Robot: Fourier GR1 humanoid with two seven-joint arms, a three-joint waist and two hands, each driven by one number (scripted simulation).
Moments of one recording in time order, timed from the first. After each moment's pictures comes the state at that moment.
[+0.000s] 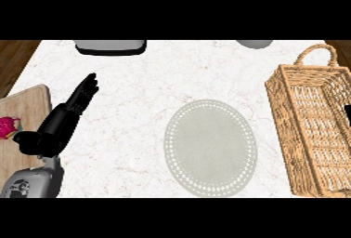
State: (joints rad) left arm -0.17 0.17 0.06 -1.61 -0.08 -0.23 0.04; right arm -0.07 -0.61 -0.24 -1.89 0.17 -0.18 0.27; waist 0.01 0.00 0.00
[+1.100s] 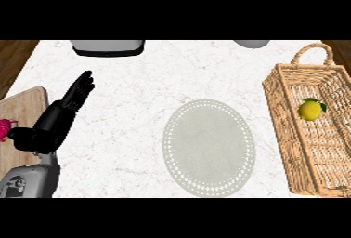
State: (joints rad) left arm -0.19 0.18 0.10 -1.59 -0.07 -0.25 0.03; right arm -0.31 -0.60 -0.46 -1.44 -0.01 -0.06 -0.06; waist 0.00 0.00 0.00
